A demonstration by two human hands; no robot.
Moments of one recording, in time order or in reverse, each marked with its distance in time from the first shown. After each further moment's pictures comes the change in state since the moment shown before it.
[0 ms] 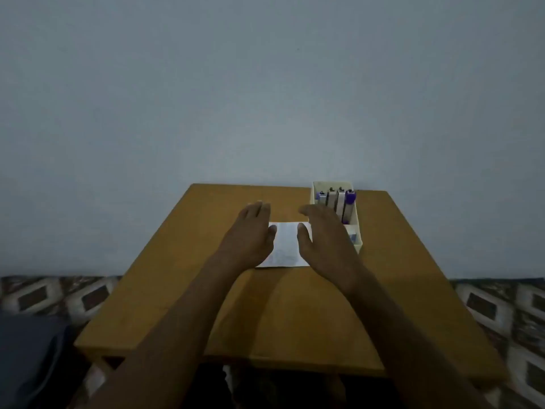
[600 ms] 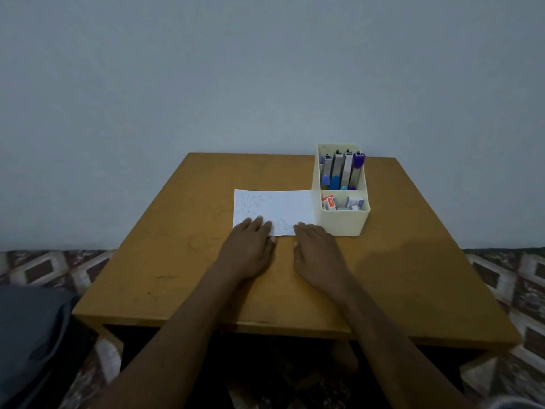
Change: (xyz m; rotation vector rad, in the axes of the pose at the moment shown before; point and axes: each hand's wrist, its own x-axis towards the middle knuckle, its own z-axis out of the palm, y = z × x) left_hand -0.039 -0.028 0.071 0.118 -0.206 -0.044; right_hand -0.045 0.043 0.082 -0.233 -0.320 0.051
